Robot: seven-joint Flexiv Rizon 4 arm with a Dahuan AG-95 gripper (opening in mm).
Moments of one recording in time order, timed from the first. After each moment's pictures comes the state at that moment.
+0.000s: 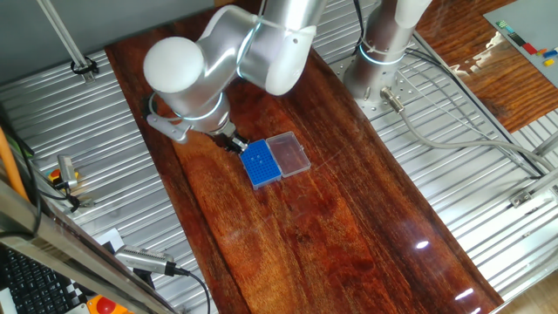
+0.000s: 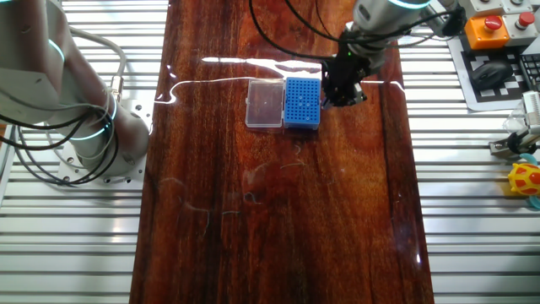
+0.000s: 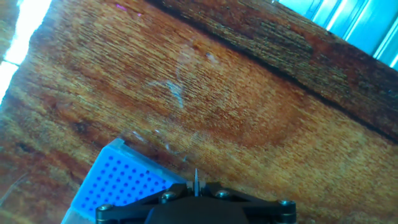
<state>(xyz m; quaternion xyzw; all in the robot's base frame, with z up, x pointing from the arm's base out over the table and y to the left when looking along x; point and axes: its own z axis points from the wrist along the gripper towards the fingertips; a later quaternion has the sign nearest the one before) 0.477 0.058 0.093 0.24 -0.96 0.02 0.12</state>
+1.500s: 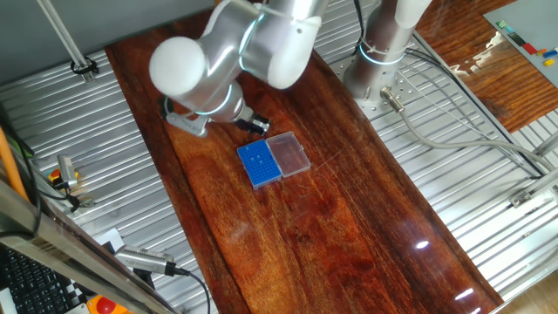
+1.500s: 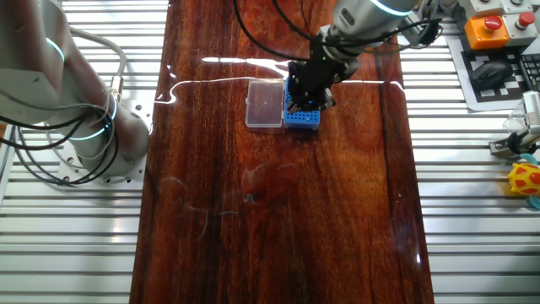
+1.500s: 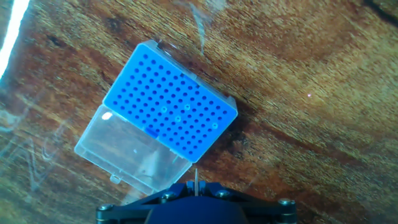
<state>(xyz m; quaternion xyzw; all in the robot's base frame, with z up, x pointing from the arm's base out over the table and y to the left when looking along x) 0.409 0.043 0.097 0.29 -0.94 0.01 0.21</state>
